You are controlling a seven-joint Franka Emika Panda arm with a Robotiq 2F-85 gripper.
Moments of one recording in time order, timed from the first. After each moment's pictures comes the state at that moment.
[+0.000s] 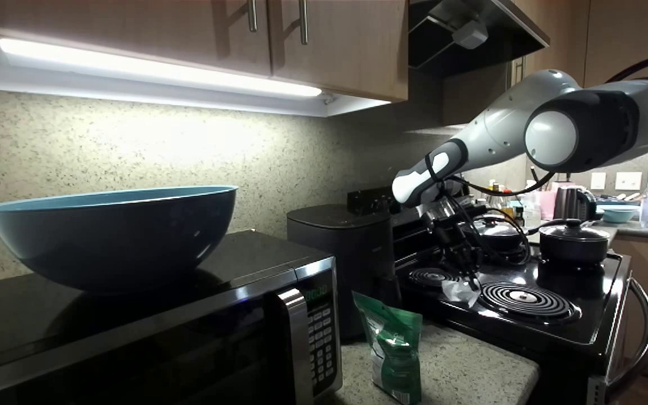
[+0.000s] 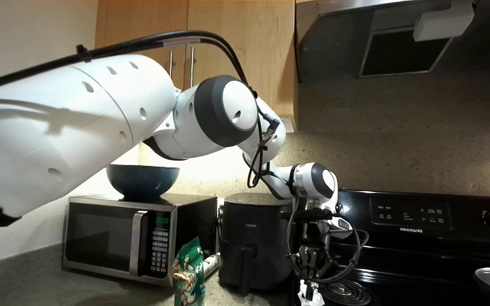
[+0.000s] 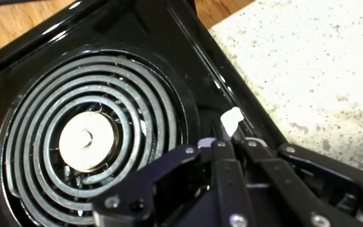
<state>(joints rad) -0.23 0.86 -0.18 -1.17 -0.03 1.40 0.08</state>
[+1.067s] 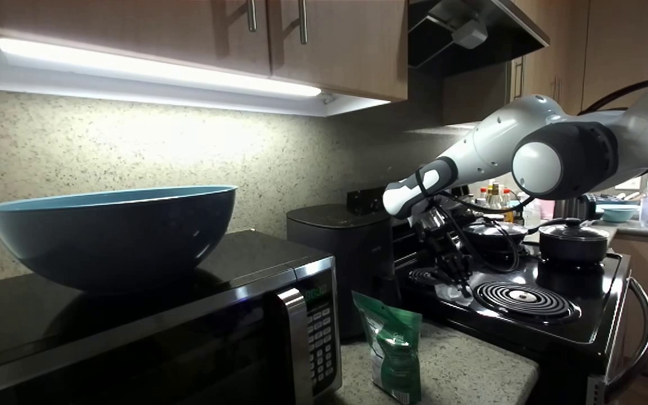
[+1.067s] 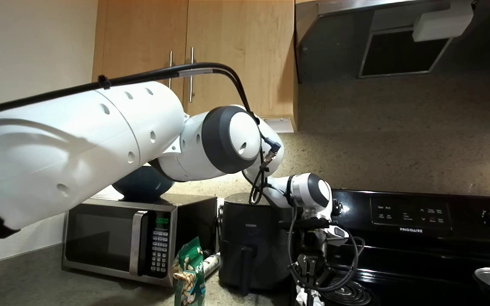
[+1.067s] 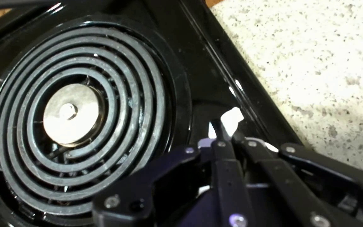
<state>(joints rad) -0.22 0.99 -0.17 -1.01 -0.06 1.36 0.09</state>
